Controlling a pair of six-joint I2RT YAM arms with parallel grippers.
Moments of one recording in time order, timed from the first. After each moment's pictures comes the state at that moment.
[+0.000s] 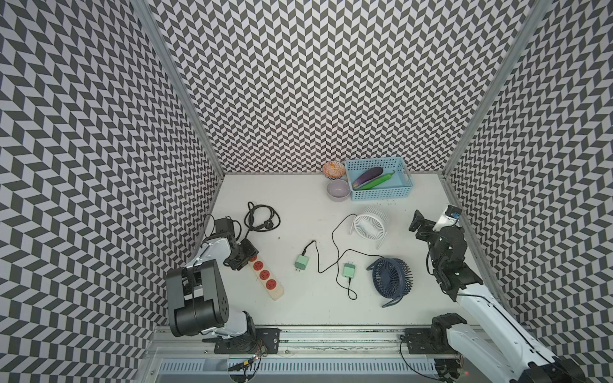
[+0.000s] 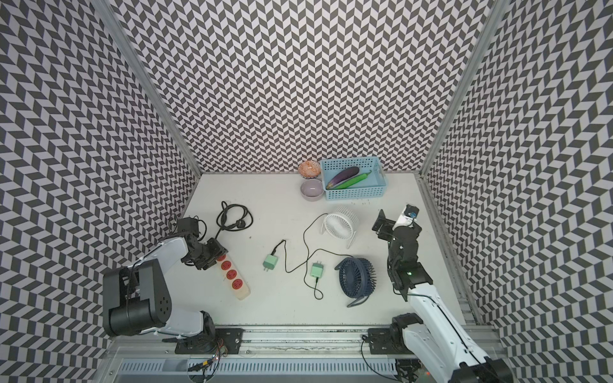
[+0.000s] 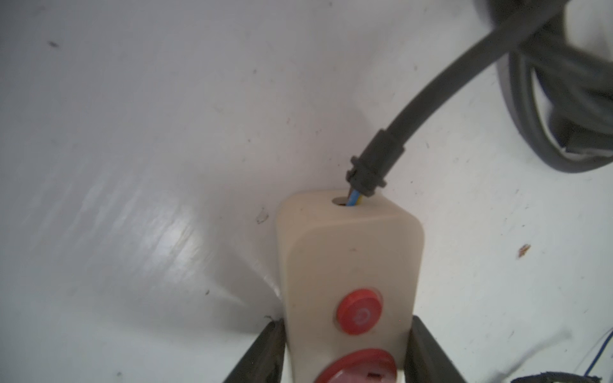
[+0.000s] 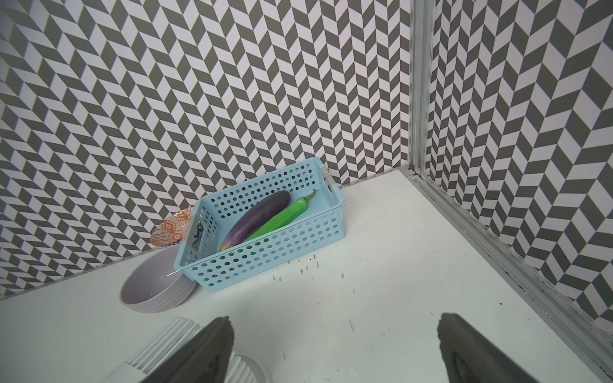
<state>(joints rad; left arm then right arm) 0.26 1.47 0.77 -0.59 0.24 -0.47 0.19 0.85 0.46 0.19 0.36 0.29</state>
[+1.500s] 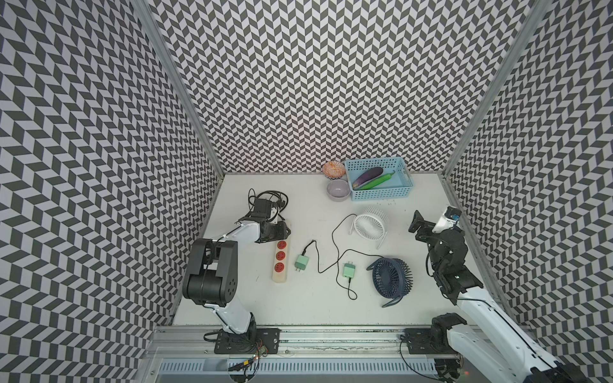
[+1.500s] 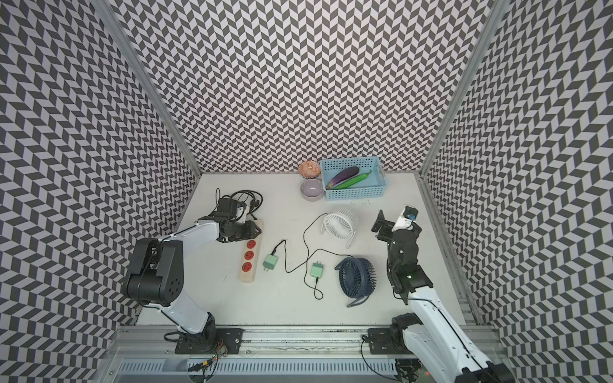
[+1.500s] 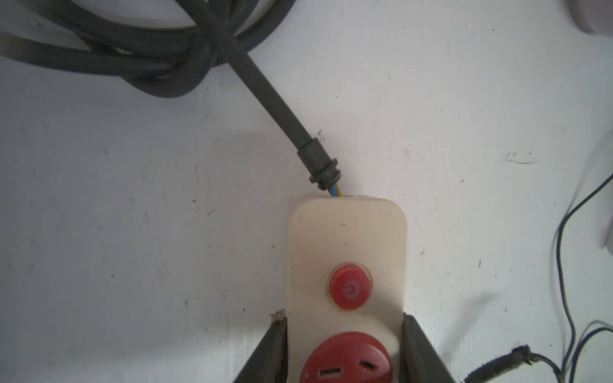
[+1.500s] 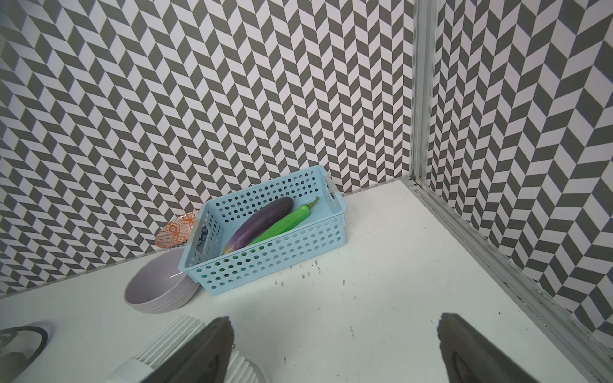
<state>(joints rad) -0.12 1.69 0.98 -0.37 0.25 -0.21 0.22 0.82 0.44 0.22 0.39 0.25</state>
